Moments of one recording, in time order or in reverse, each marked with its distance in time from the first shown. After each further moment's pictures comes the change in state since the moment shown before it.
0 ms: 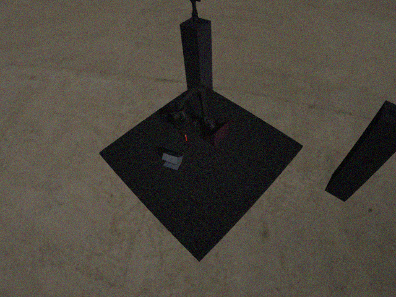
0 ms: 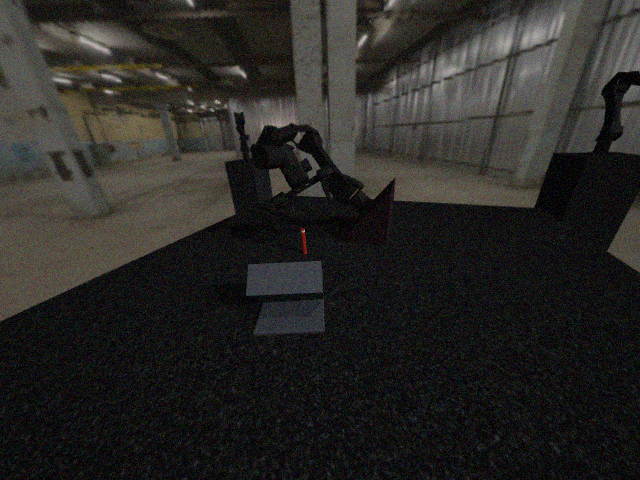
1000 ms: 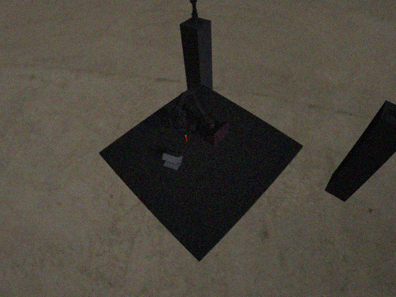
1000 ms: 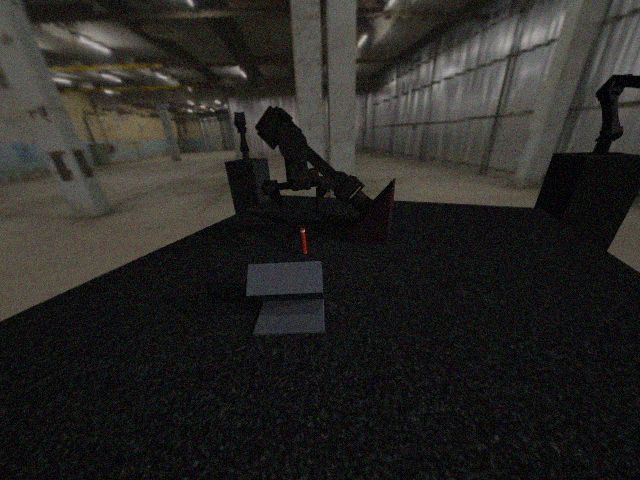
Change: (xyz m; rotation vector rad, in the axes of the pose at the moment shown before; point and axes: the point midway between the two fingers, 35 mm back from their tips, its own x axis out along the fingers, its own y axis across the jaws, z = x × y) arm -0.012 -0.029 0.020 -0.069 0.415 -0.434
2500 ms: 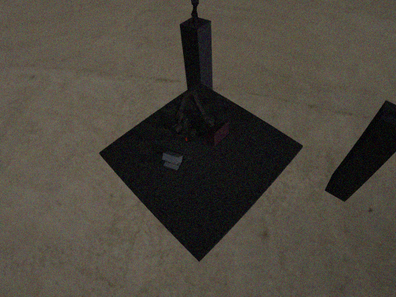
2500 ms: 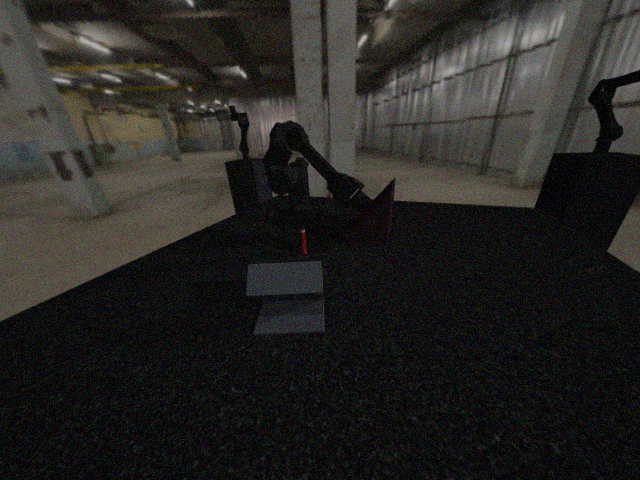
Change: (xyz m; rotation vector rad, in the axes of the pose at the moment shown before) arm 0.072 -0.002 0.004 -0.019 0.003 -0.003
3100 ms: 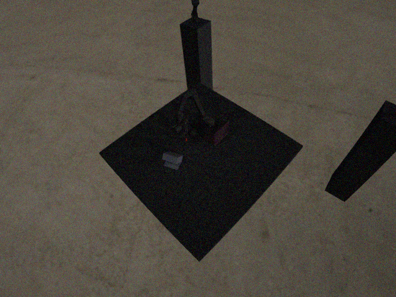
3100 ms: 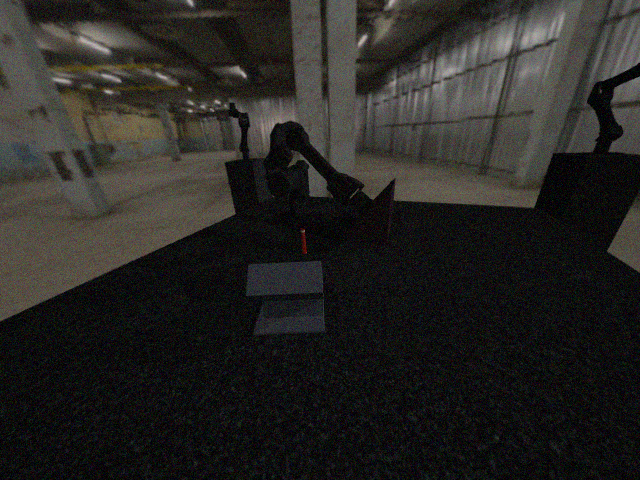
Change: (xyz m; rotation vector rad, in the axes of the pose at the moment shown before) arm 0.007 0.000 -0.001 -0.003 0.002 -0.003
